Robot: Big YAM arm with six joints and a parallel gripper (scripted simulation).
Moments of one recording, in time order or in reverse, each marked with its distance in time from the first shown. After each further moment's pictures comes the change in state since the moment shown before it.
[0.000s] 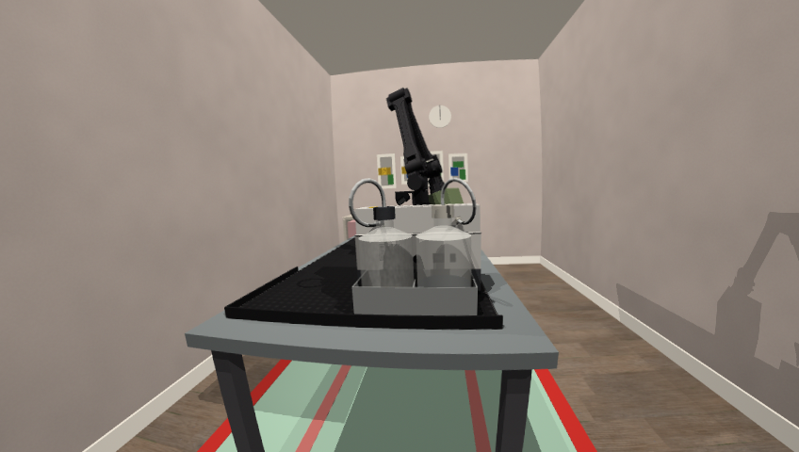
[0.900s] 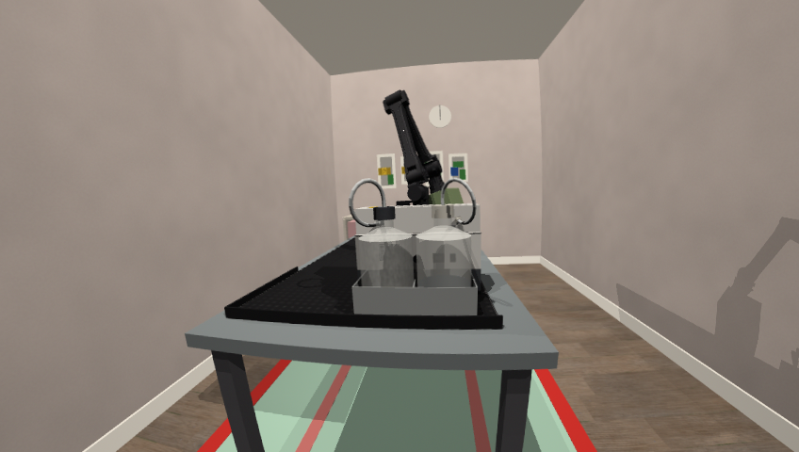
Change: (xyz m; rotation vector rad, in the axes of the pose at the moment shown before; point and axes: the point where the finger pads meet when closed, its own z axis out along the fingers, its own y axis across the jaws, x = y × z) arm 0.002 -0.004 0.040 0.006 0.001 -0.005
